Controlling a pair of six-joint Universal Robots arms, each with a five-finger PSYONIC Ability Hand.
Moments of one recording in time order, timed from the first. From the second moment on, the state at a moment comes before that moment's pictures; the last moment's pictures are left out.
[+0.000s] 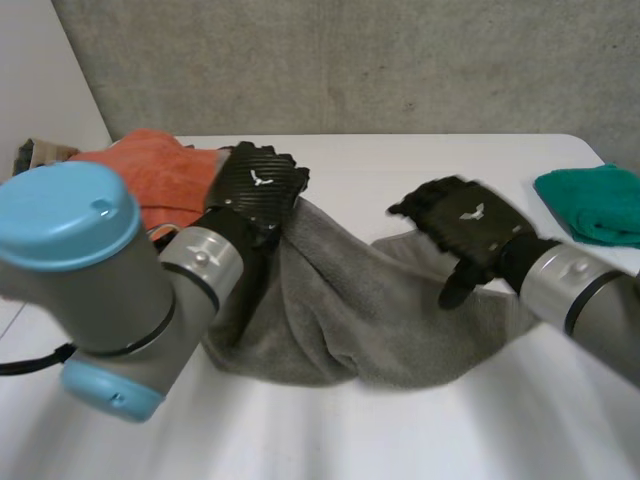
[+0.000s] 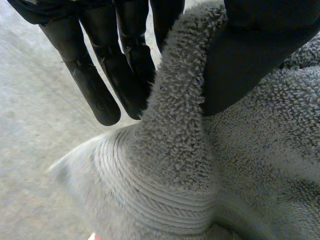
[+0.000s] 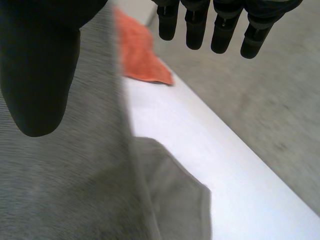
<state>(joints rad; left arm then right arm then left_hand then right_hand) 4.09 -1.90 -1.50 3.39 -1.54 3.64 1.87 -1.39 1.63 0.04 1.12 2.69 1.15 1.20 1.19 1.20 0.97 0.23 0.21 0.21 0.21 0.04</state>
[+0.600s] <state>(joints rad) 4.08 -1.66 -1.68 3.39 -1.66 3.69 1.62 -1.06 1.54 0.14 1.23 2.41 1.15 1.20 1.19 1.20 0.97 0.32 0.31 0.32 0.32 0.16</state>
